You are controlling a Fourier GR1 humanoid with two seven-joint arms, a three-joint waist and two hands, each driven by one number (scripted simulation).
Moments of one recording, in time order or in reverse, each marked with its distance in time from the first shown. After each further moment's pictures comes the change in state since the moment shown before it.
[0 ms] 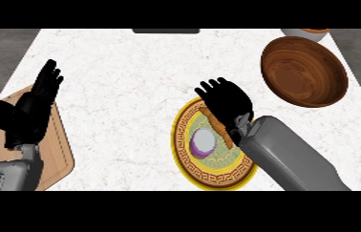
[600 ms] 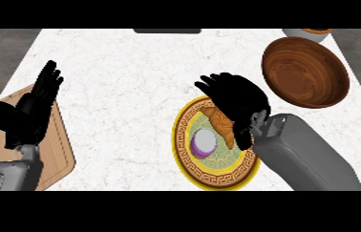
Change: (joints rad) left arm 0.006 0.019 -0.017 0.014 0.021 0.015 -0.019; right arm 0.000 -0.039 -0.085 -0.162 -0.199 0.043 0.079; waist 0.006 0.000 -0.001
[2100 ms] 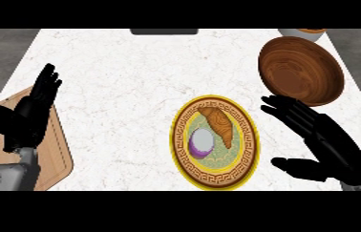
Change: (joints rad) left arm 0.020 0.050 -0.042 0.019 0.058 0.042 -0.036; right arm 0.611 -0.301 -0.236 -0.238 -0.200 -0.791 -0.691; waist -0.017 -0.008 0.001
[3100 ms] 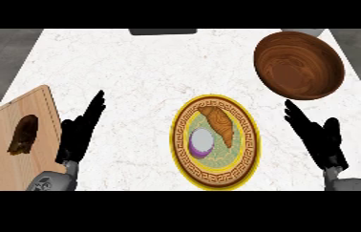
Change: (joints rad) left arm 0.043 -0.100 -0.189 0.168 -0.031 -0.039 -0.059; right arm 0.010 0.221 -0.189 0.462 -0.691 0.158 0.355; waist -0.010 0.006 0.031
